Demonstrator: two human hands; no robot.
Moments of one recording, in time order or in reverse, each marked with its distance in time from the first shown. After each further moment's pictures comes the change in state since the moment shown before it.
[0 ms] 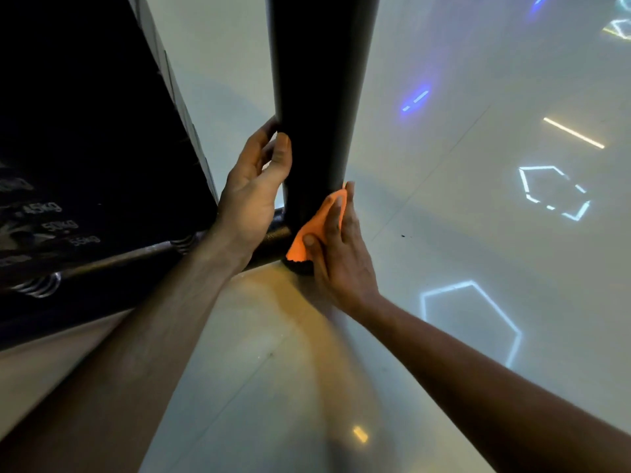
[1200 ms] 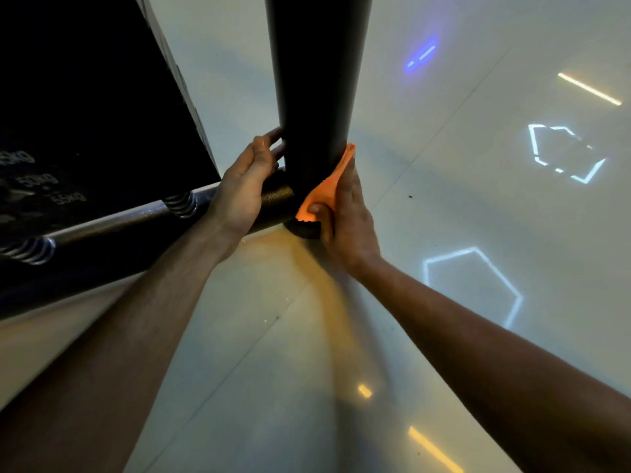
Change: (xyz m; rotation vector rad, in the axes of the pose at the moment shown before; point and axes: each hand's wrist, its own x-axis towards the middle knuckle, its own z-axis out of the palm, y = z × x) left_hand -0.010 -0.057 -0.023 0.006 -0.127 -0.168; right_hand -0.003 0.006 0.014 0.162 -0.007 0.201
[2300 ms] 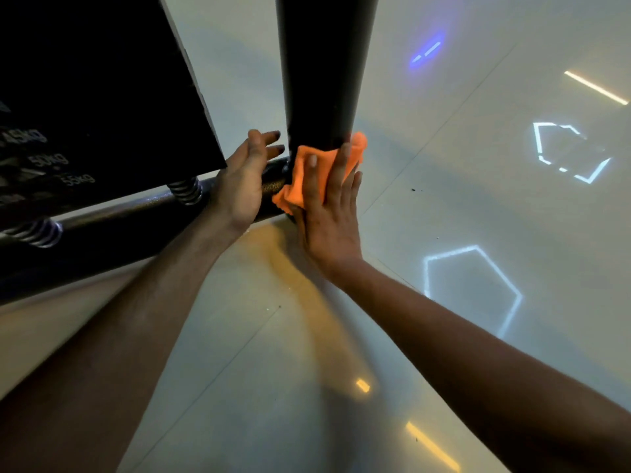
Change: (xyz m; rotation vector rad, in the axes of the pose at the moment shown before) left_hand -0.006 -0.007 -0.003 0.098 0.078 0.003; right_hand -0.012 -0.018 0.035 -0.369 0.112 -0.190
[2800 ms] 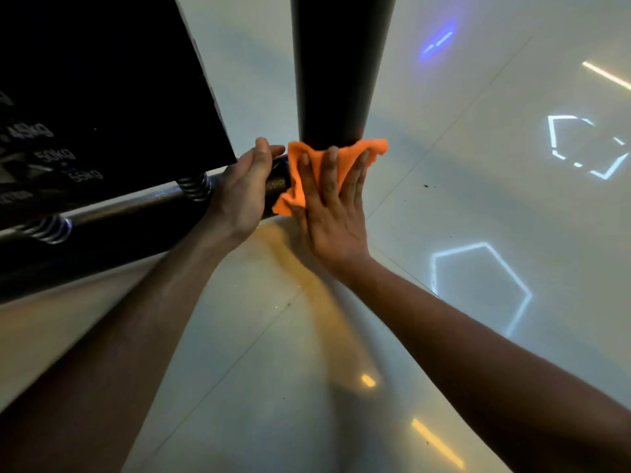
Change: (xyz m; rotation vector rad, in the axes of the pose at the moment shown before) left_hand 0.001 -0.018 -0.012 0.158 0.041 -0.026; right_hand -0.003 0.006 0.018 -0.078 0.025 -0.109
